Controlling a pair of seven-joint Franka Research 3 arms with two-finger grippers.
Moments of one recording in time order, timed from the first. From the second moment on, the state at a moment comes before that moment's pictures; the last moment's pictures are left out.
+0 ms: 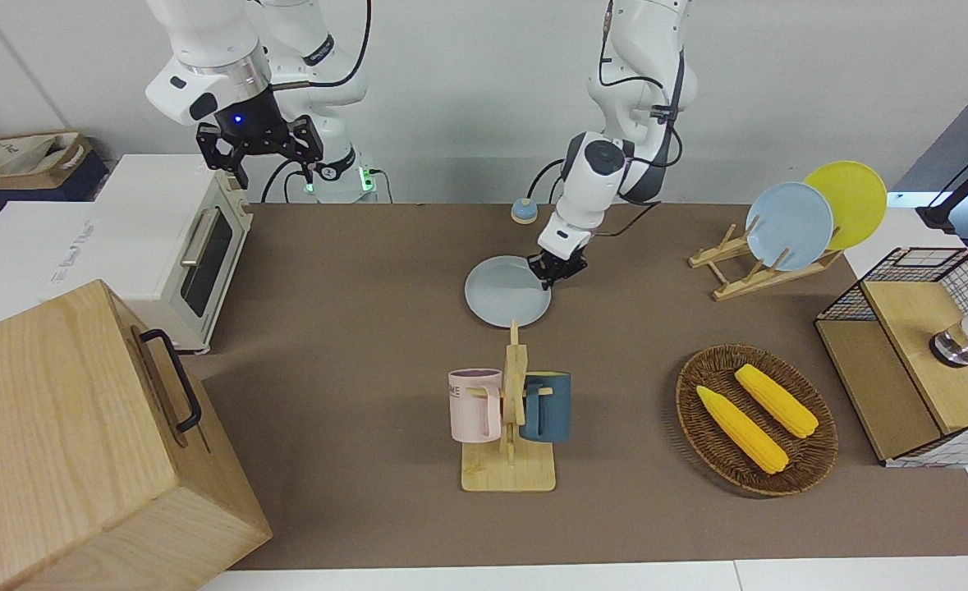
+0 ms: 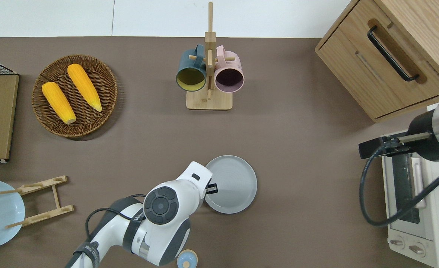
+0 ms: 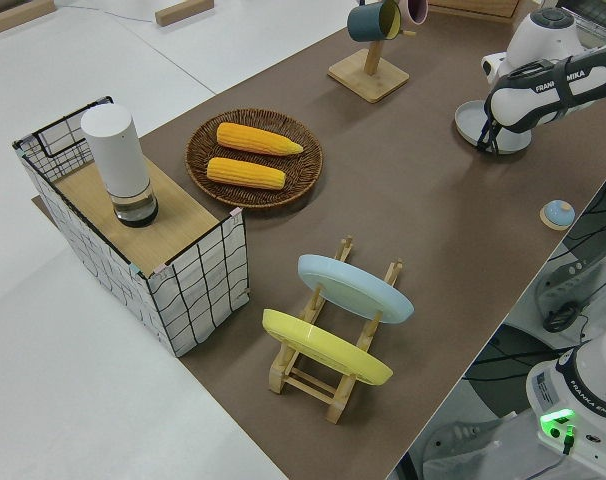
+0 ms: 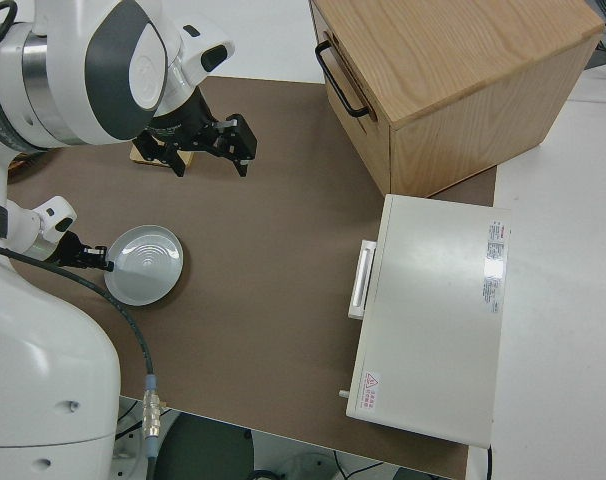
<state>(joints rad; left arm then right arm) -0.42 0.10 -0.26 -2.35 -0.23 2.58 -0.66 0.03 0.00 0.09 -1.47 0.00 1.39 0.03</state>
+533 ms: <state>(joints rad) -0.56 0.24 -0.26 -2.18 -0.20 2.59 -0.88 0.03 0.00 0.09 -1.47 0.00 1.39 0.03</state>
